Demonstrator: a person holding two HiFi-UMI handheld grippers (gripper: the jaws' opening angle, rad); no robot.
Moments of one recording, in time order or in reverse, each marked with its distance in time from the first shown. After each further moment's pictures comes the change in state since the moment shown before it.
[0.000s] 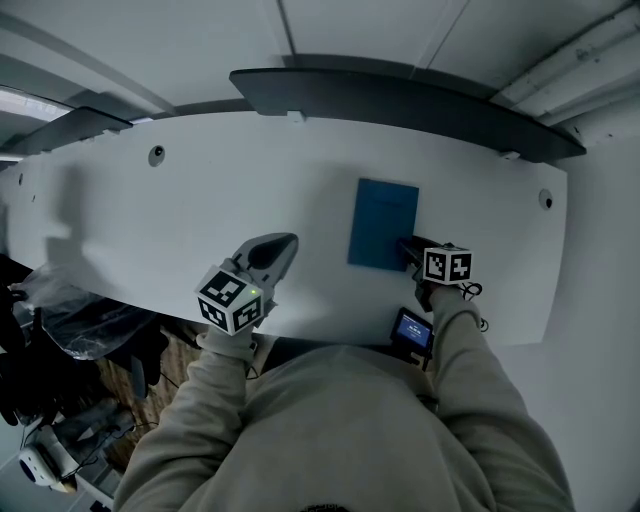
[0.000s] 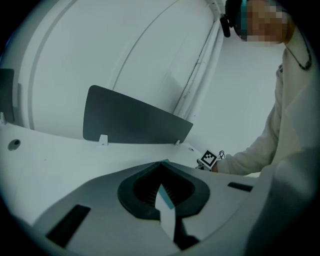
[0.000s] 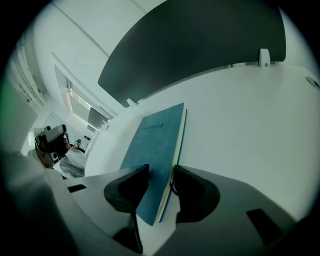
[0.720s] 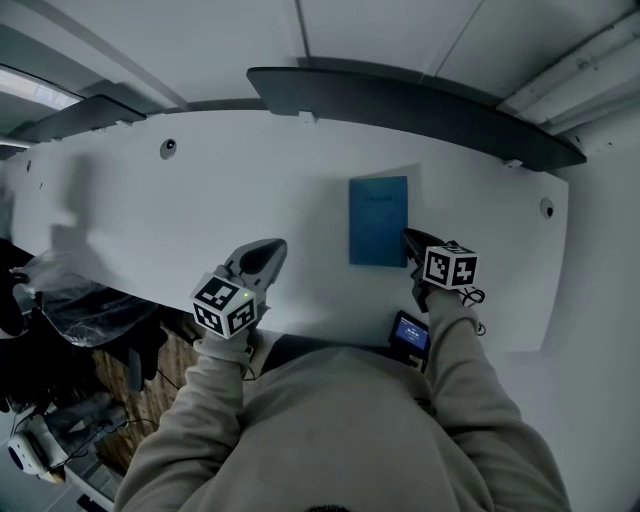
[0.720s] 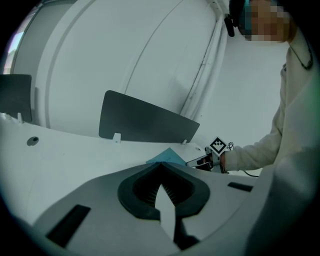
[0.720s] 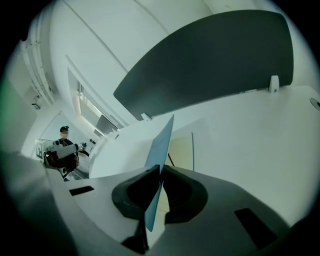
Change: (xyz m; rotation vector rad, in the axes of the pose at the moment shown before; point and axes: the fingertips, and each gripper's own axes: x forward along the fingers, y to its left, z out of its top) left arm -0.037 0.009 -0.017 -0.022 -0.007 0.100; right arm -0.027 0.056 0.047 -0.074 -0.133 0.047
